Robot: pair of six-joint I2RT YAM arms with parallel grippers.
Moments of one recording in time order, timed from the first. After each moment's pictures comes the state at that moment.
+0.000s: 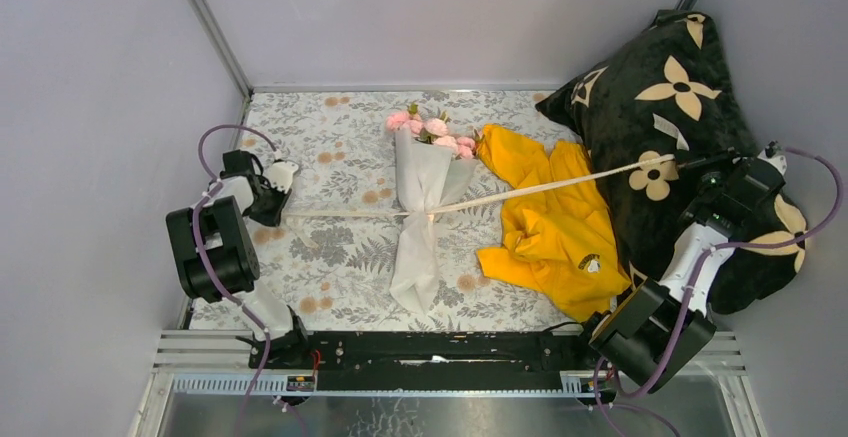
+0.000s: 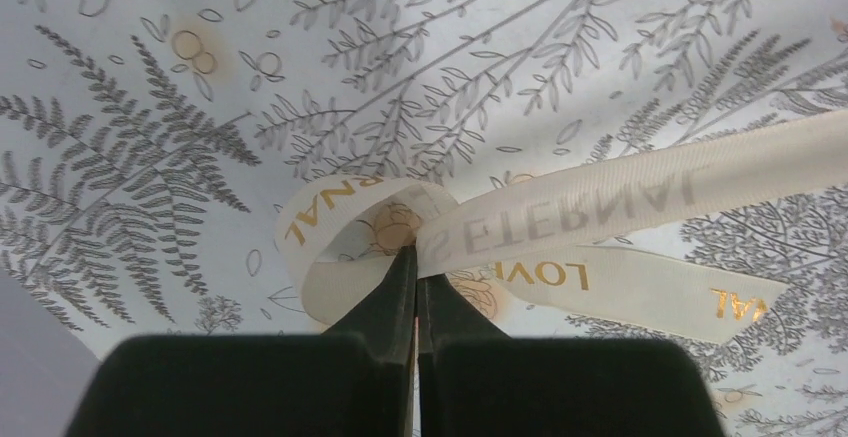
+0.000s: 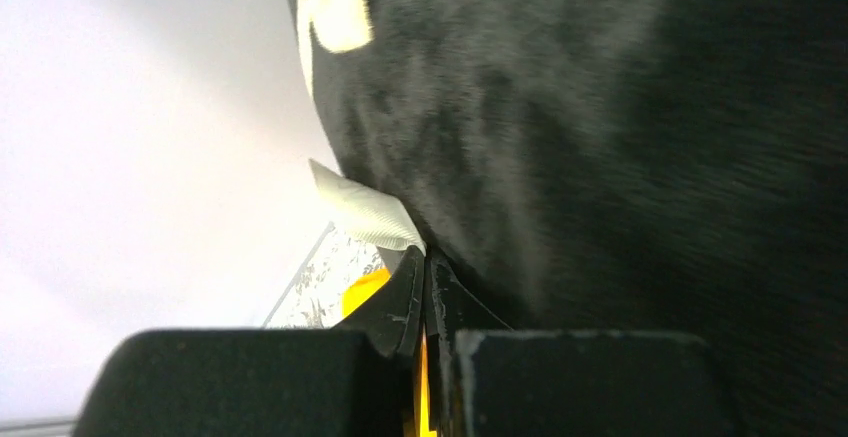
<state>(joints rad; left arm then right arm) 0.37 1.65 0.92 -0.48 0.27 0.75 -0.78 1.15 0.83 0.04 -0.49 0.76</state>
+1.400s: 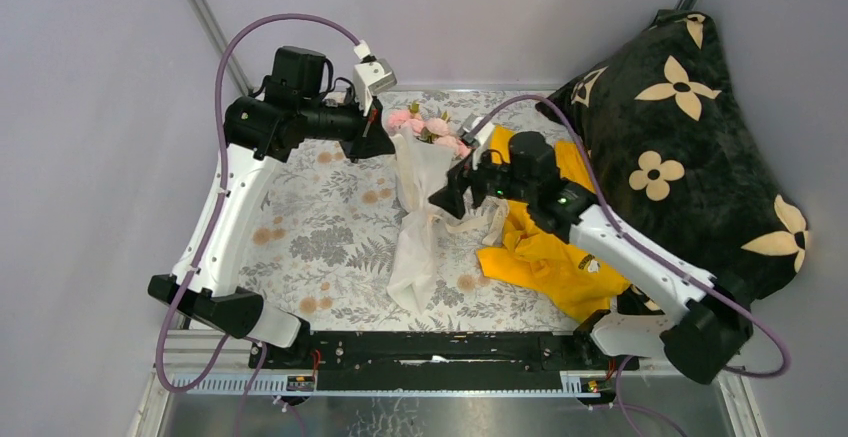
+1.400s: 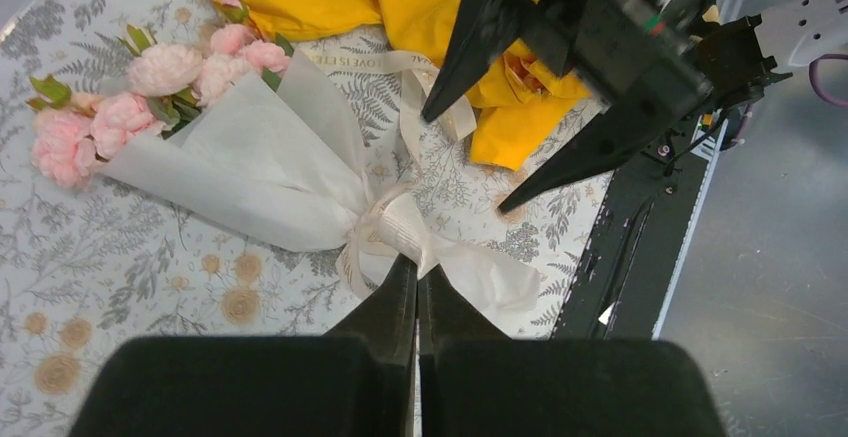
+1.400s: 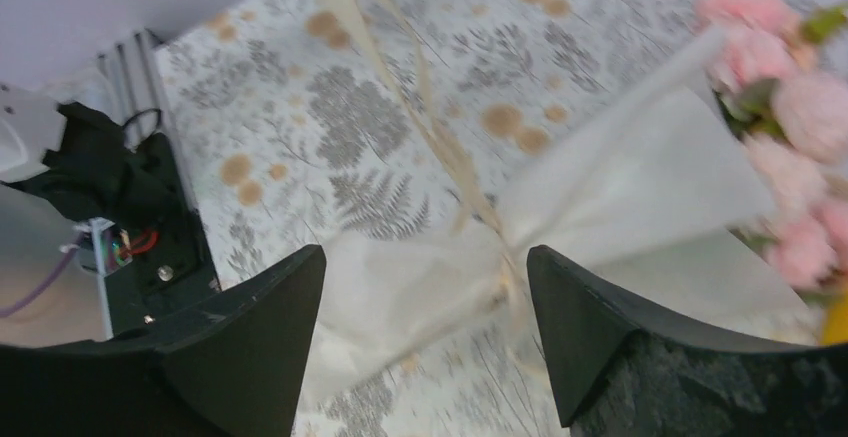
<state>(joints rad) -0.34 1.47 1.90 -1.12 0.75 0.32 0.64 1.21 1.03 -0.19 -0.42 0.04</state>
